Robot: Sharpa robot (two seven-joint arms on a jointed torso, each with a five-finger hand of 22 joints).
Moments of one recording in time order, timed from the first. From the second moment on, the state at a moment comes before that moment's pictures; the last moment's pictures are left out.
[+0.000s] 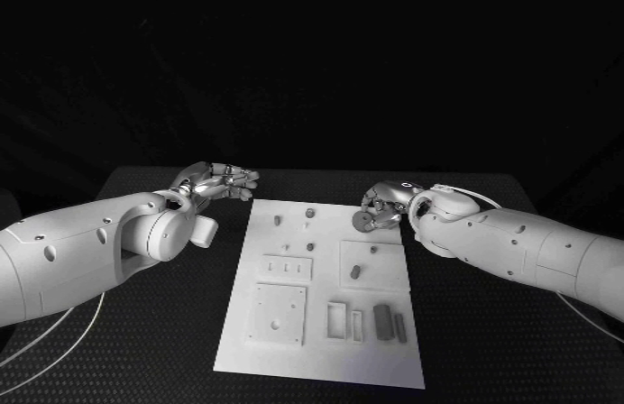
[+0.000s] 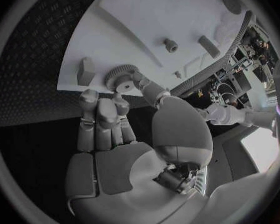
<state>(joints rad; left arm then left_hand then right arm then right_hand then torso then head) 1.34 -0.77 -0.18 1.30 -0.10 -0.29 0.21 1.25 -0.14 0.31 0.02 0.08 0.81 0.18 0.32 0.46 1.17 0.11 0.10 0.17 0.94 0.08 0.61 0.56 0.02 0.72 -0.02 0.43 1.31 1.21 -0.58 -0.12 1.00 -1.46 -0.25 -0.01 1.02 -0.19 0.63 -0.28 0.06 0.87 0.11 0.32 0.42 1.07 0.02 1.22 1.04 1.30 -0.09 1.26 1.03 0.22 1.14 -0.05 1.04 1.31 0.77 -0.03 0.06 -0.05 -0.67</state>
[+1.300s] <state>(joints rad) 1.34 -0.78 -0.18 1.30 -0.11 -0.29 0.20 1.25 -0.14 0.31 0.02 0.08 0.81 0.18 0.31 0.46 1.17 0.11 0.10 0.17 0.94 0.08 0.61 0.56 0.02 0.72 -0.02 0.43 1.31 1.20 -0.57 -0.13 0.98 -1.61 -0.33 0.01 1.05 -0.18 0.74 -0.28 0.05 0.88 0.11 0.36 0.43 1.08 0.00 1.22 1.03 1.30 -0.10 1.25 1.06 0.22 1.14 -0.05 1.06 1.31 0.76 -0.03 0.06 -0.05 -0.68</state>
